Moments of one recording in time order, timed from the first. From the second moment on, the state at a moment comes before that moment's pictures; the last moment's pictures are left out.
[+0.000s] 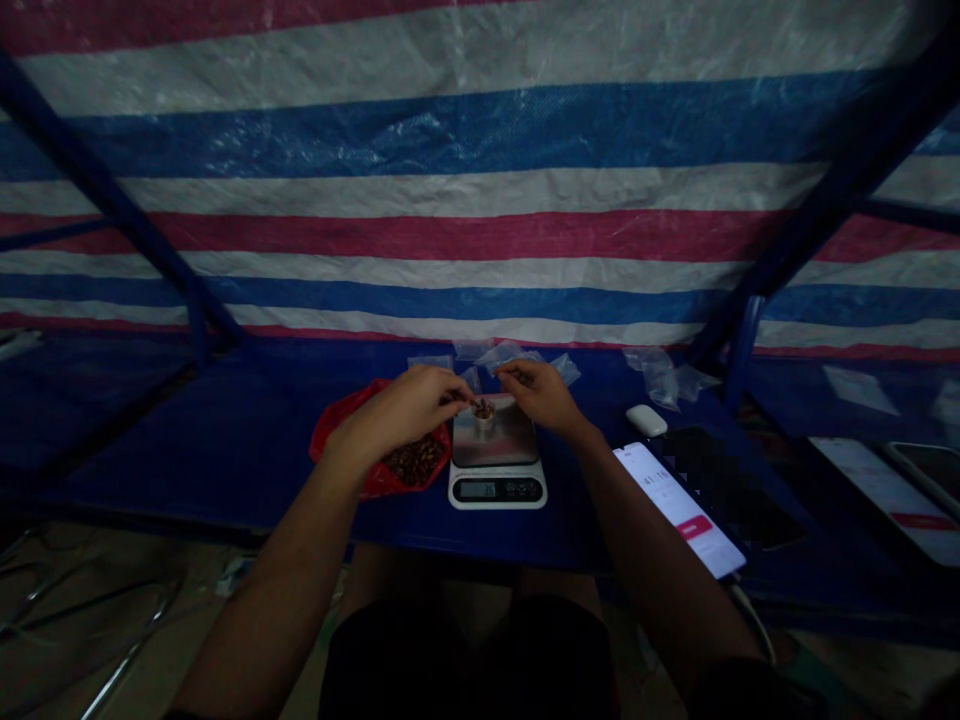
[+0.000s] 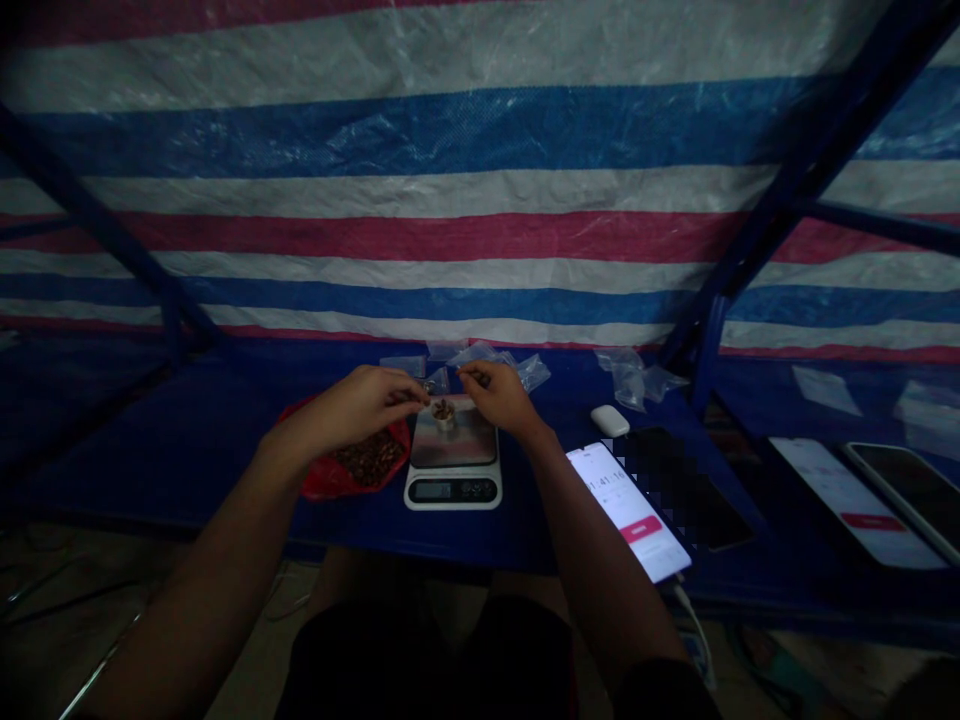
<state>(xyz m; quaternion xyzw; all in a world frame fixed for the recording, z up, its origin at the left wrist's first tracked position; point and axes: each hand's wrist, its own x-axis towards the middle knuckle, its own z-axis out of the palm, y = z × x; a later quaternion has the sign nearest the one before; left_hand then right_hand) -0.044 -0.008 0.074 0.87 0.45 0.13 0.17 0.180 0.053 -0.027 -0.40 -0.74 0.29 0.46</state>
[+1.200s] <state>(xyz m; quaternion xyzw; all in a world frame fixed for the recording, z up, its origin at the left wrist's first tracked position) -0.043 0.003 0.047 0.87 0.39 0.22 0.20 0.198 0.048 -0.013 -0.31 -0.78 0.42 0.34</state>
